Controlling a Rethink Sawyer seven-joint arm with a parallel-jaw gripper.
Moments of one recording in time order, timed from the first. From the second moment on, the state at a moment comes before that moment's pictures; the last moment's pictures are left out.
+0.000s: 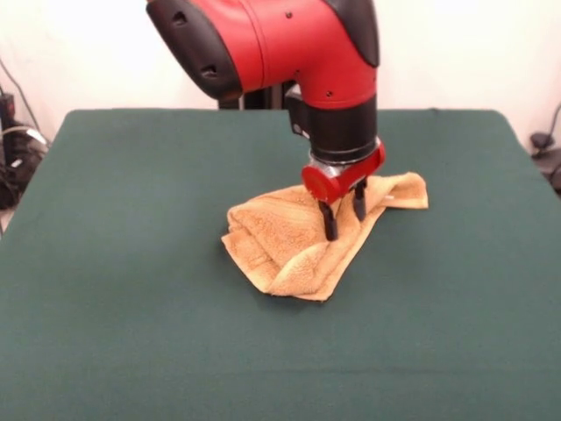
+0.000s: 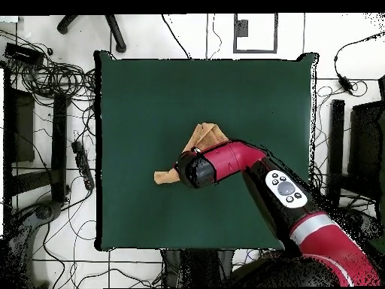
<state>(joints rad) -0.55 -0.44 0.59 1.68 -0.79 0.54 1.40</state>
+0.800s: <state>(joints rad) -0.55 -0.61 0.59 1.80 -0.75 0.58 1.40</state>
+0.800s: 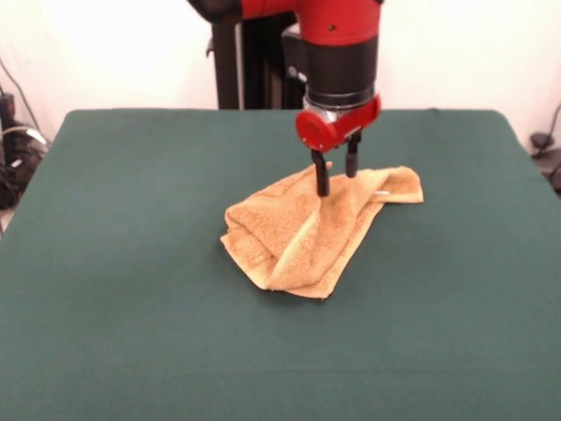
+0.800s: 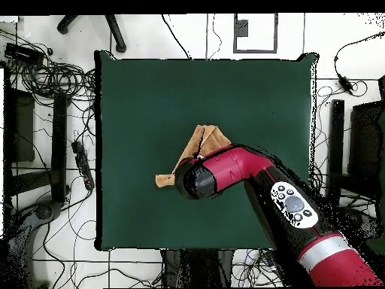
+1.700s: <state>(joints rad) -0.55 -0.63 0.59 1.81 -0.75 0.59 1.40</state>
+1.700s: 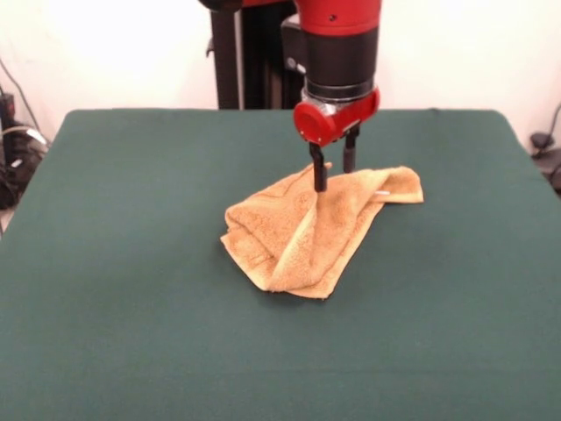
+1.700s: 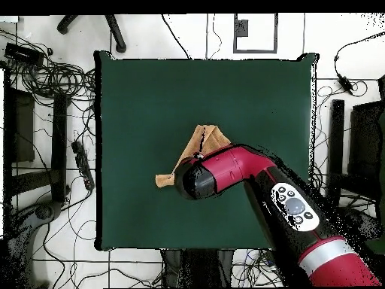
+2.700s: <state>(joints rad) -0.55 -0.57 0.59 1.81 -0.81 0.55 1.40</state>
